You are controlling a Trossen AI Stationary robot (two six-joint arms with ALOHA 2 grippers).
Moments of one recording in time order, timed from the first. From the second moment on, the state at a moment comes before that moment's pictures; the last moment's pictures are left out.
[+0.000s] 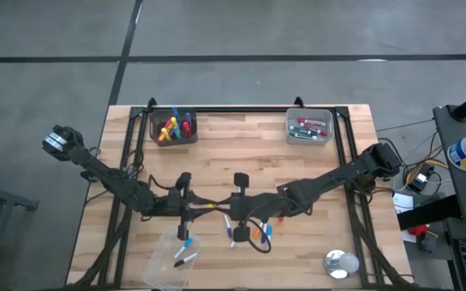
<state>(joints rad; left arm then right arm) -0.58 1.22 0.63 0.72 -0.57 -0.02 0.37 1.79 1.47 -0.06 0.43 0.01</state>
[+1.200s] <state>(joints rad) -0.69 1.05 0.63 -0.36 -0.01 -1.49 0.37 1.79 1.42 -0.39 0.45 0.11</state>
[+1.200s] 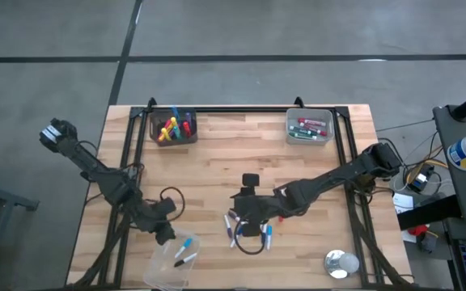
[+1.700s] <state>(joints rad) -0.69 1.05 0.63 -0.40 -0.10 -1.54 0.36 1.79 1.38 -0.39 0.45 0.13</state>
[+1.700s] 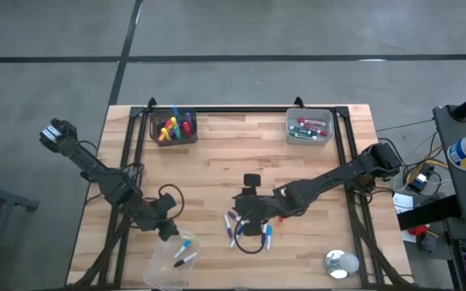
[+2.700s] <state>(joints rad) -0.71 1.05 0.63 0.58 -0.72 -0.22 0.30 1.79 1.37 -0.91 0.33 1.05</state>
